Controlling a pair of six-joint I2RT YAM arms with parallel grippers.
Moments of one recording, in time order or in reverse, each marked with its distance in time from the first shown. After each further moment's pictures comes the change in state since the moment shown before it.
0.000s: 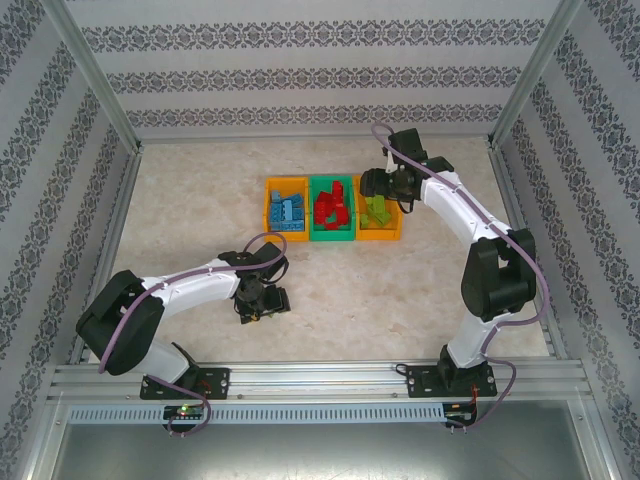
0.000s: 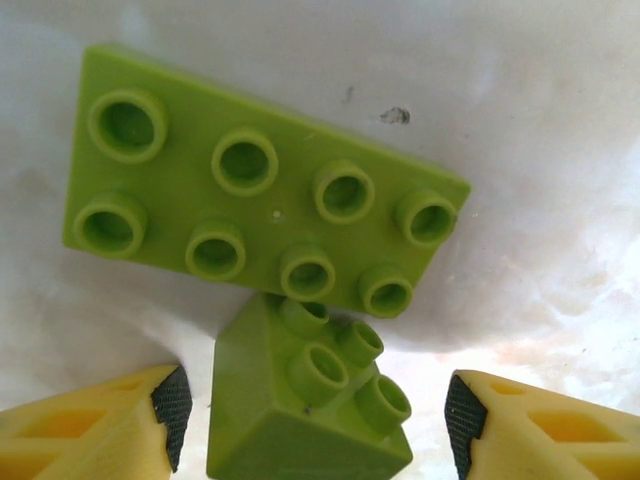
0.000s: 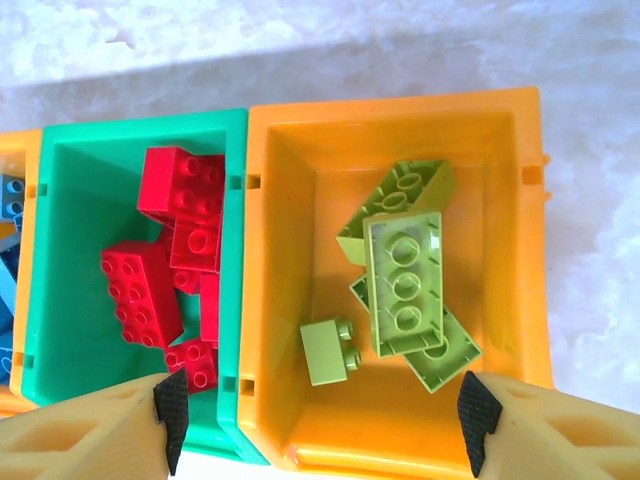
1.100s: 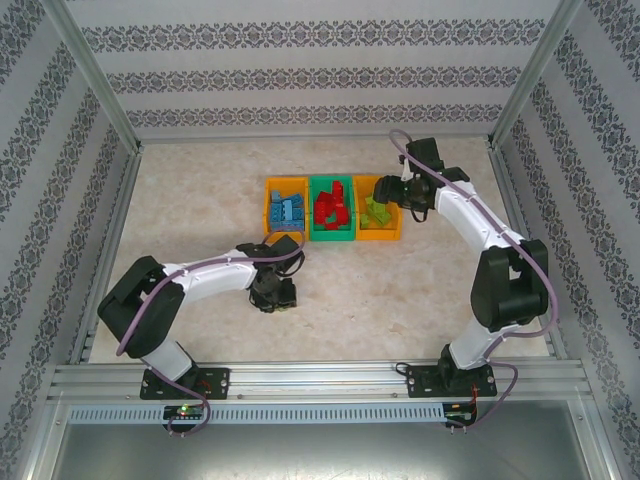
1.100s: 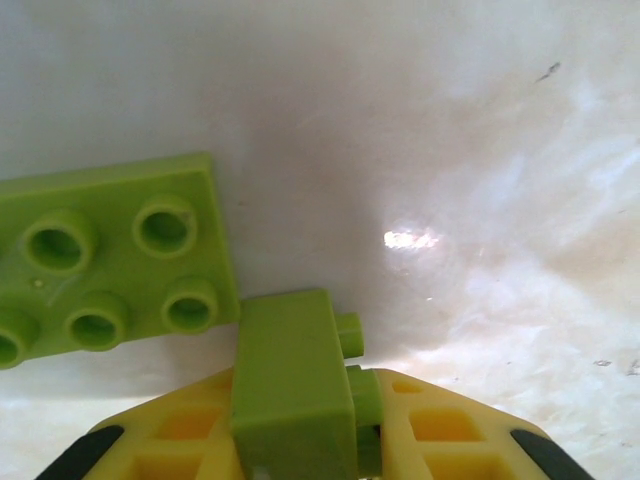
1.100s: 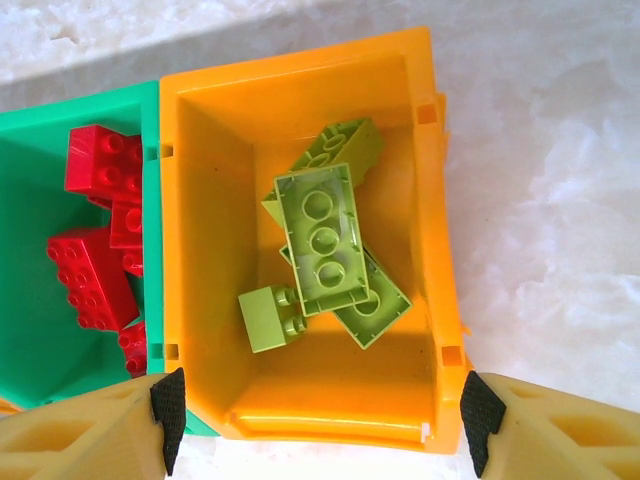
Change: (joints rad) left arm -0.042 0.135 0.134 0.025 0.008 0.057; right arm -0.072 -0.083 -0.126 0.030 -0.026 0.008
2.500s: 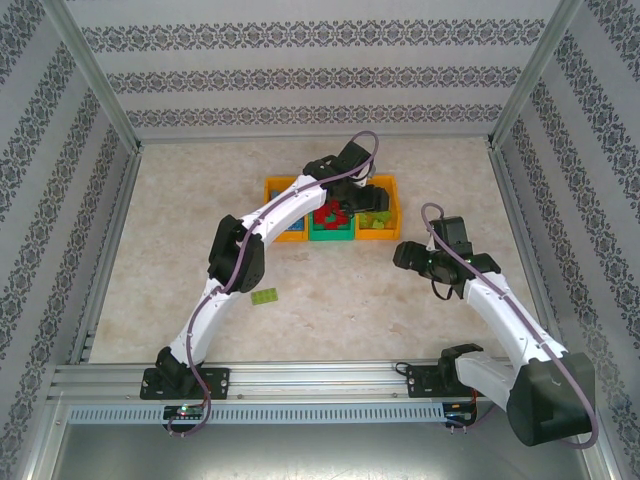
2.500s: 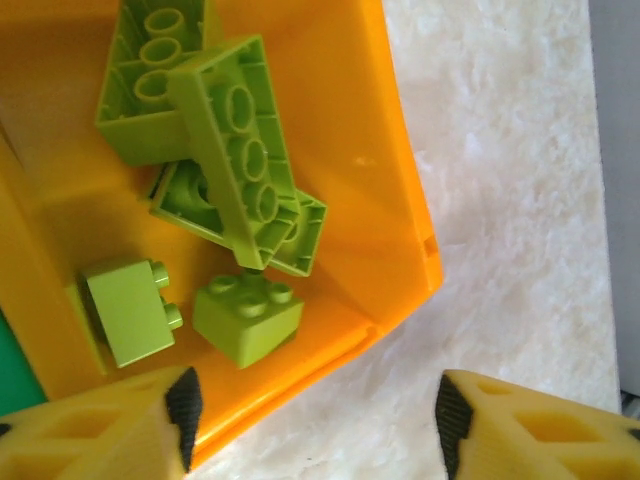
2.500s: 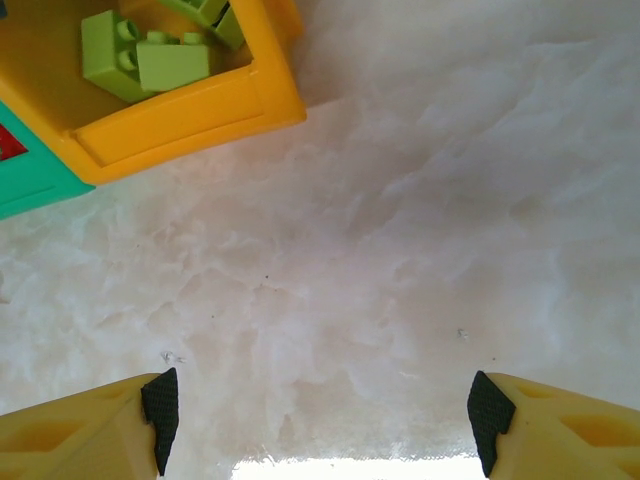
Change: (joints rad) left arm 0.059 0.833 1.439 -0.130 0.168 0.292; right arm 0.002 -0.628 -0.695 0.083 0.021 0.135
